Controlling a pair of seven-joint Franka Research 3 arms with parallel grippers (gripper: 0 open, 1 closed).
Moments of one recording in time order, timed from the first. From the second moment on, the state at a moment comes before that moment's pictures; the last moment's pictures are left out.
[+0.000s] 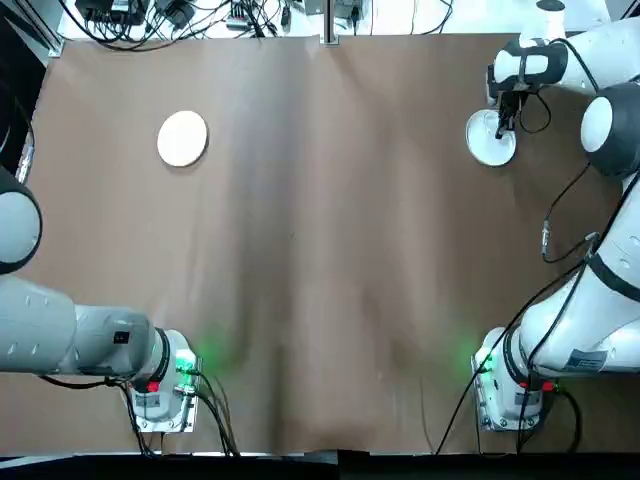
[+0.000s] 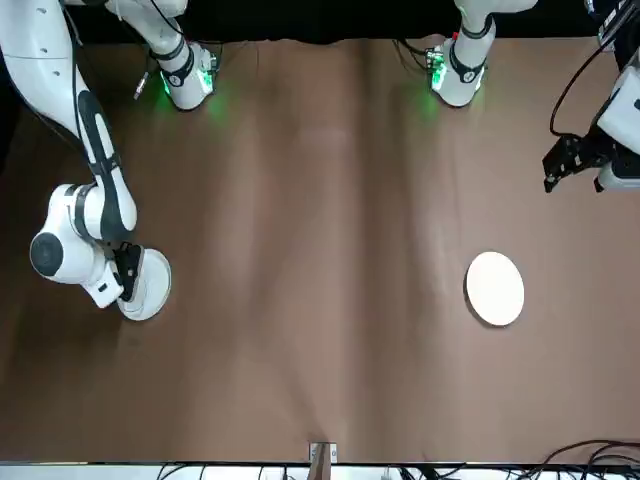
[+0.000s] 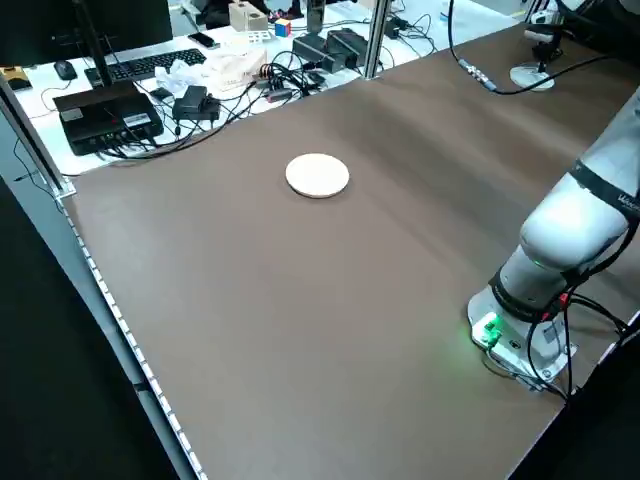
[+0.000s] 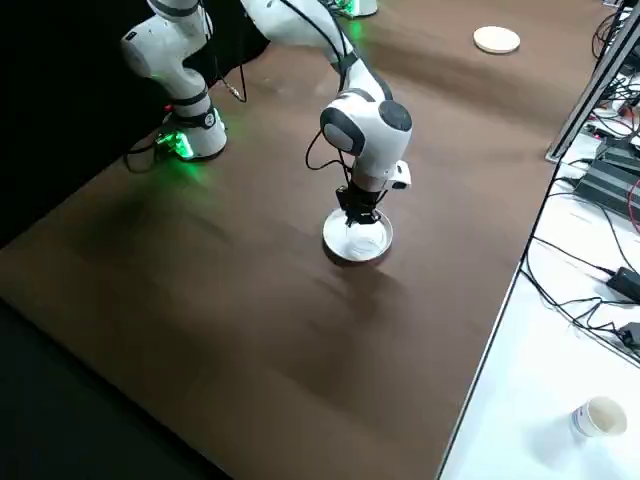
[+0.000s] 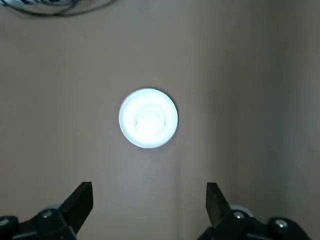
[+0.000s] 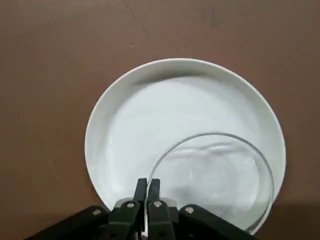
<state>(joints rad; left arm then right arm) -0.04 -0.04 -0.06 -1.60 0.07 1.67 -0.05 -0.04 0.51 -0.07 -1.88 -0.06 2.22 -1.44</state>
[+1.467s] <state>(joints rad) 0.00 -0.11 -0.06 -1.77 0.00 1.66 -0.03 -0.04 0.51 -0.07 -1.50 0.02 1.88 -1.07</state>
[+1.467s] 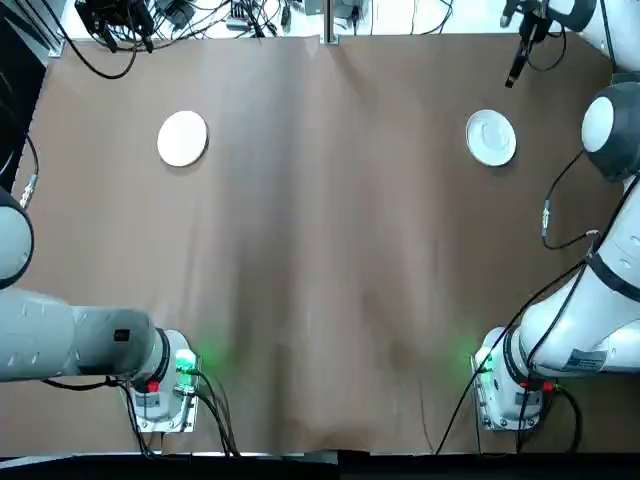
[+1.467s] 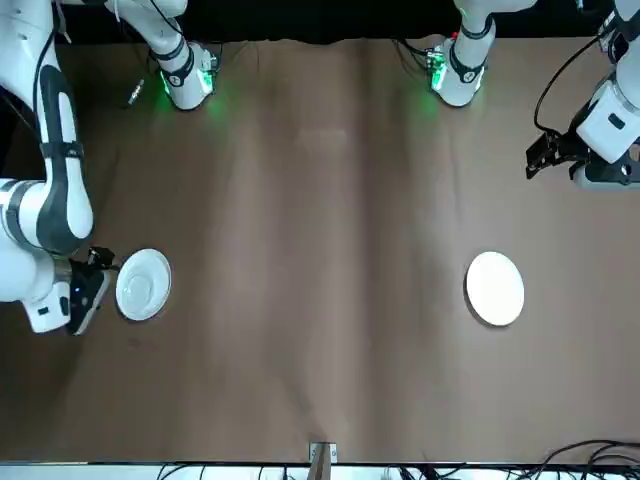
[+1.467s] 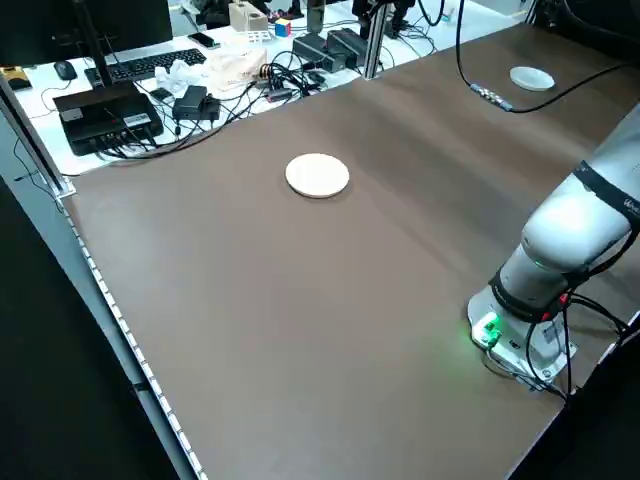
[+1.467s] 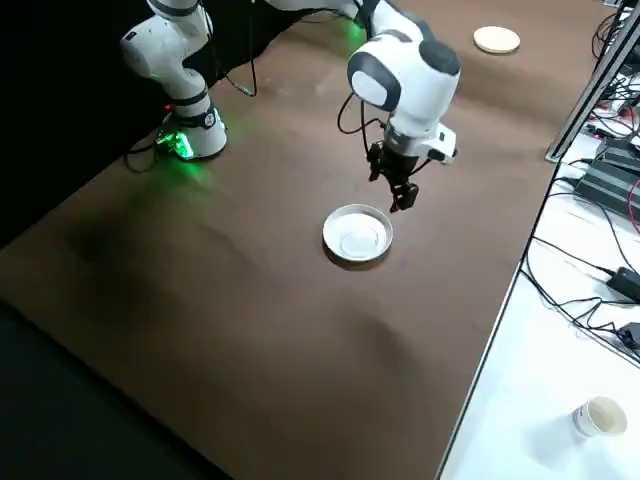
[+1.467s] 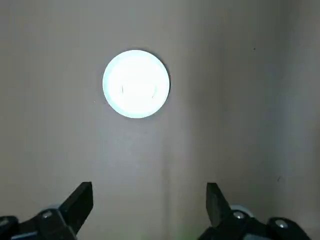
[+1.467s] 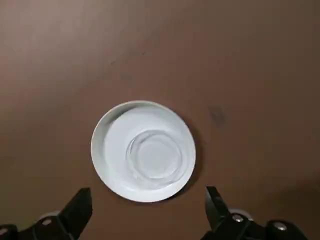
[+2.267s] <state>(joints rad) 0.00 -0.13 -0.11 -1.77 0.02 1.67 -0.04 0.02 0.43 -0.05 -1.35 0.07 1.70 -0.05</state>
